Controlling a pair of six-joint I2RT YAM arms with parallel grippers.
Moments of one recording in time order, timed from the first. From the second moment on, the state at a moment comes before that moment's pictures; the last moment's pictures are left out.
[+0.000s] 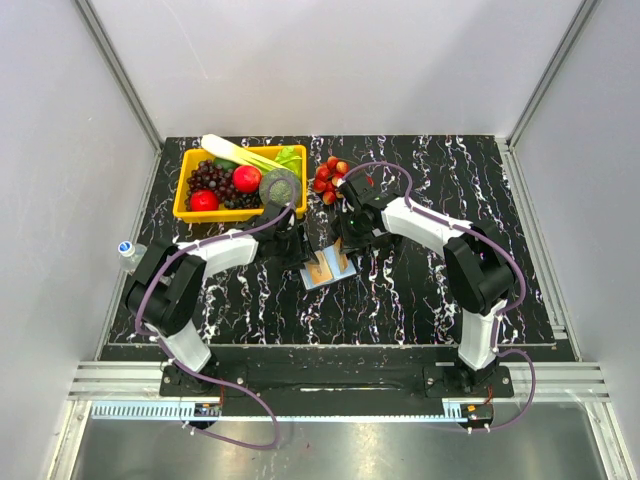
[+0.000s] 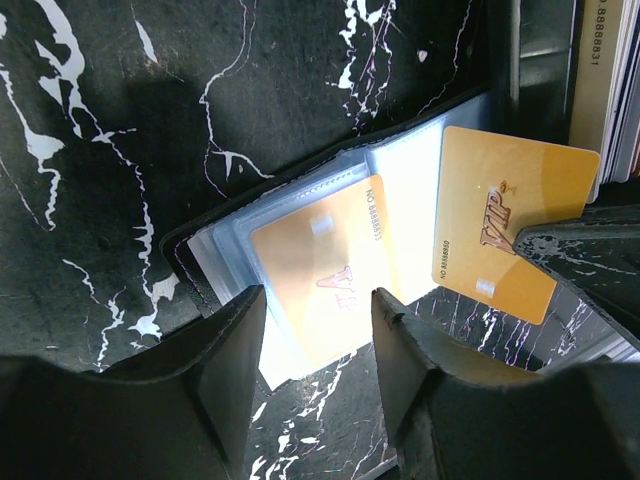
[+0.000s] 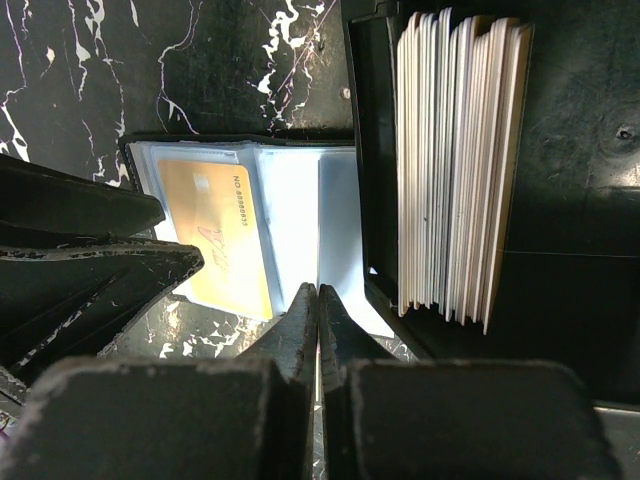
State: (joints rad) left arm -0.52 1.68 0.93 -0.21 0.24 -0.75; right arm 0.62 1.91 1.41 -0.59 -0.15 0.44
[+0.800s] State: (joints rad) left arm -0.52 1.73 0.93 -0.10 0.30 -0.80; right arm 0.62 1.91 1.41 -0.59 -0.14 0.43
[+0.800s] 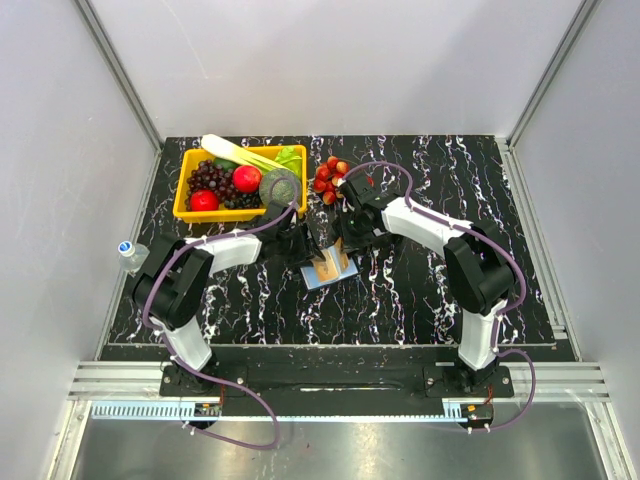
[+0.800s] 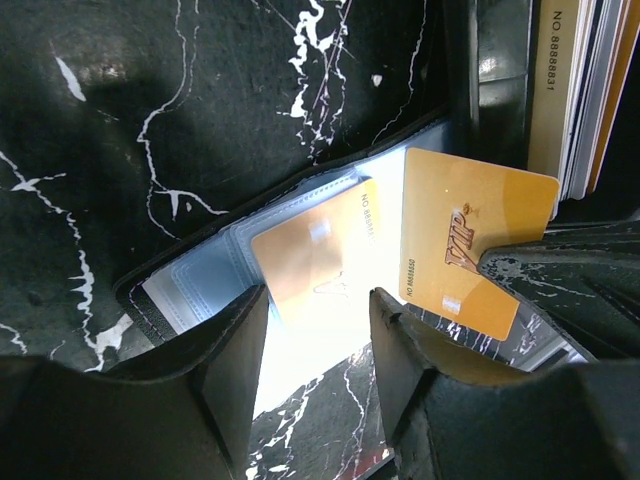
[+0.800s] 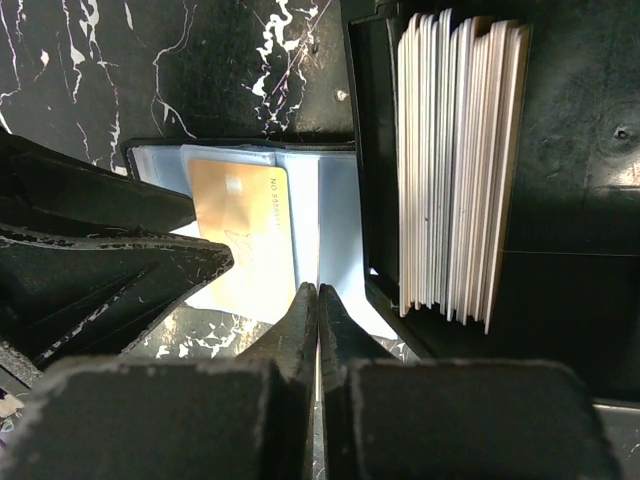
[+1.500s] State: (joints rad) left arm -0.52 1.71 0.89 -0.06 0.31 -0.82; right arm 0.63 1.80 1.38 -0.54 -0.15 0.46
